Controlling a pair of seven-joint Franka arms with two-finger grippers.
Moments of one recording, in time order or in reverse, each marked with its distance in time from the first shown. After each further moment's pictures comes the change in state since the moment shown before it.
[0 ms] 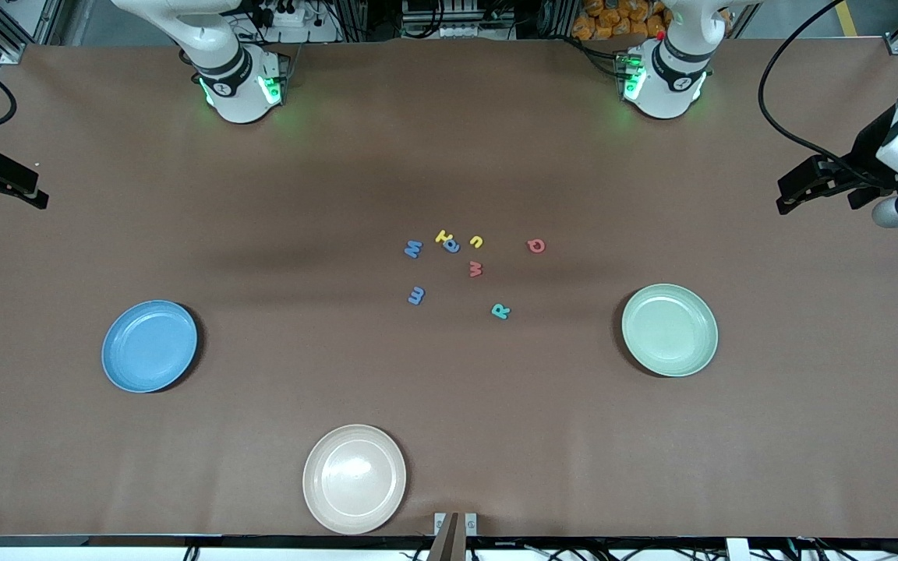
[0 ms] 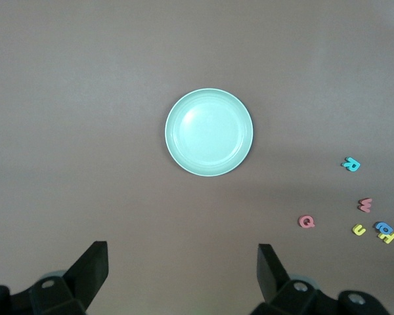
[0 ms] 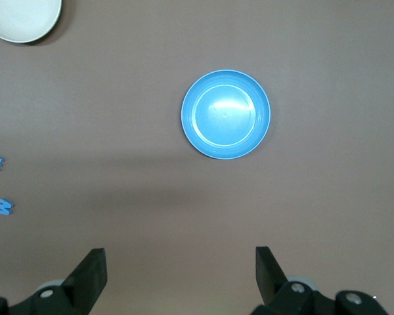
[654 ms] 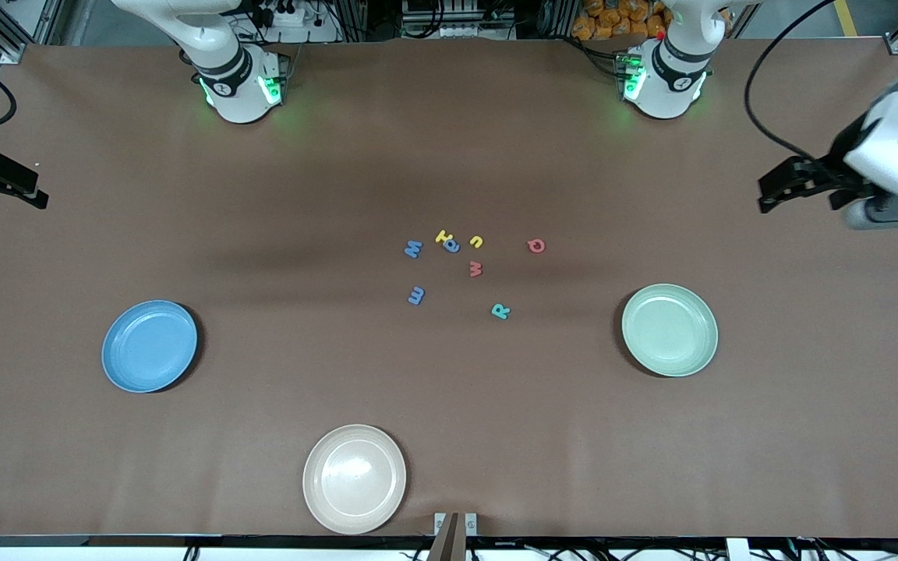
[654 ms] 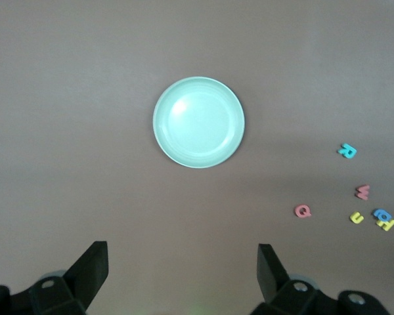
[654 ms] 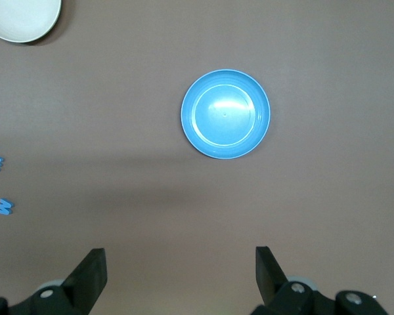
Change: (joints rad) left arm -0.008 0.014 -0.059 -0.024 0.000 -0.004 -0.037; right arm -0.001 0.000 0.000 0.000 0.000 -0.001 0.000
